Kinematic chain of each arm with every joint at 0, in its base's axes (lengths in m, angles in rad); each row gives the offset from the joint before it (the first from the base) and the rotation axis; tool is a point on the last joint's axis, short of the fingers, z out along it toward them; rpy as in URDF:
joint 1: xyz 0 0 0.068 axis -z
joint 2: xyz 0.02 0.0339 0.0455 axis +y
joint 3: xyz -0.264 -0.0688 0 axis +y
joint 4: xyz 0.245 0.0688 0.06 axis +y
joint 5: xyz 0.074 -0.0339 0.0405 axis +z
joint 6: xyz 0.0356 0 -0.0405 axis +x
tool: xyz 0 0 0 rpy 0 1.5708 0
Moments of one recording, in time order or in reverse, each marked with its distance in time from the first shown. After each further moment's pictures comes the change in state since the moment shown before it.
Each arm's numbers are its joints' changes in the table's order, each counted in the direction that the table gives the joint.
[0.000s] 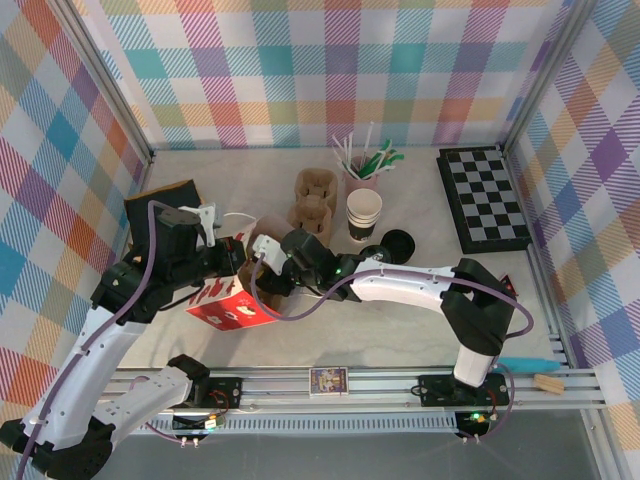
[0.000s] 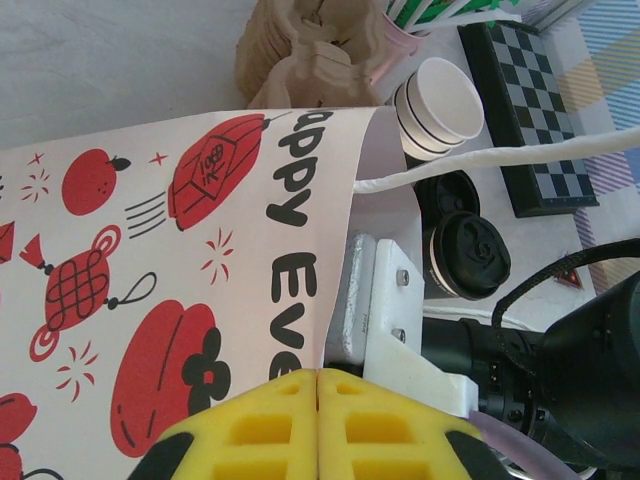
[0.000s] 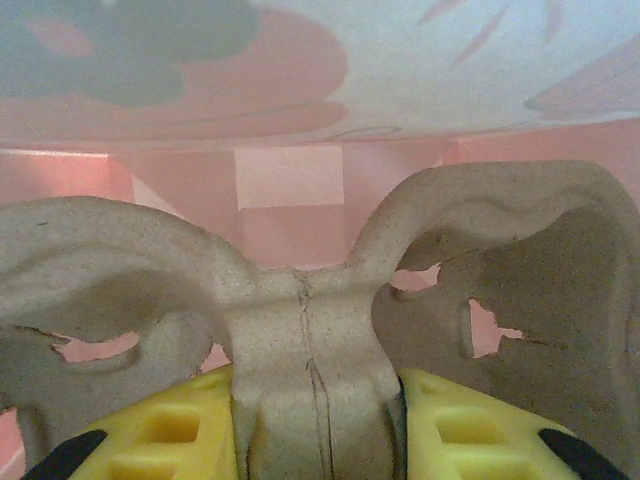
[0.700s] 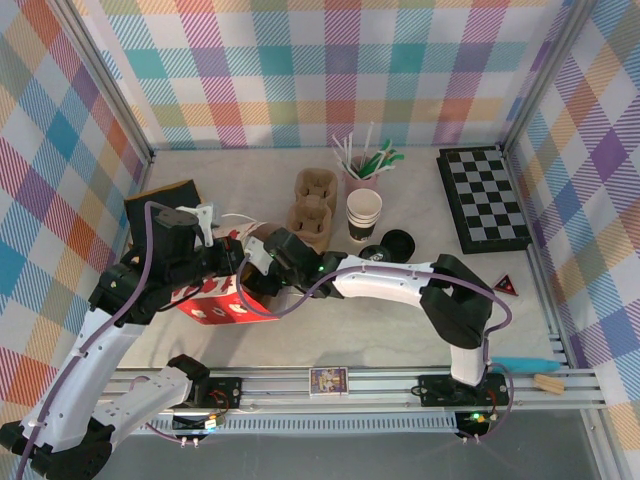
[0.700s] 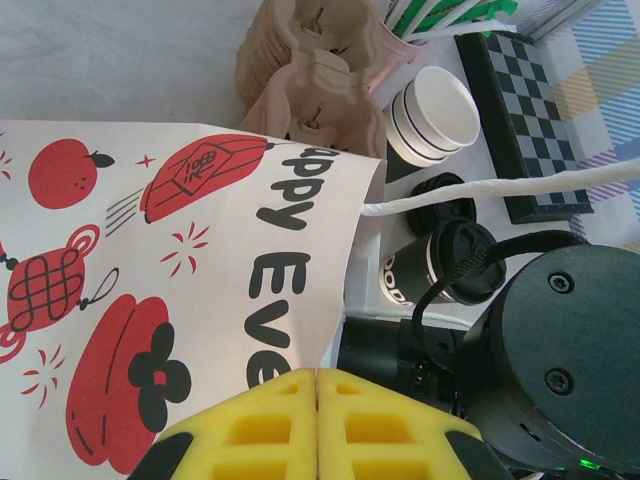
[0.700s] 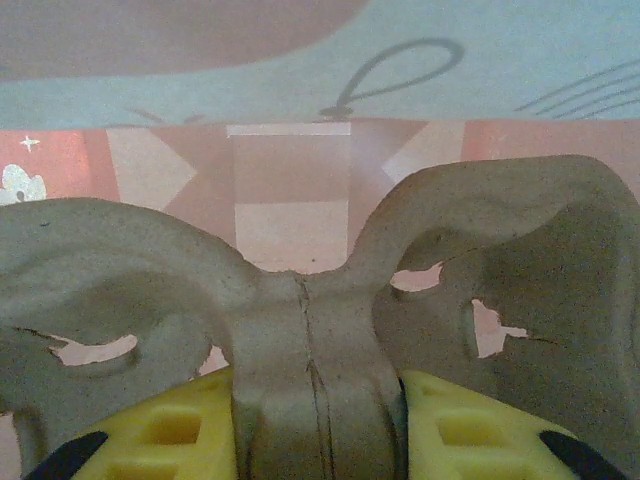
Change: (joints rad) left arm 0.001 -0.009 0.000 -0.005 0.000 -0.010; right arm -0.024 0.118 -0.137 0.063 -0.024 0.013
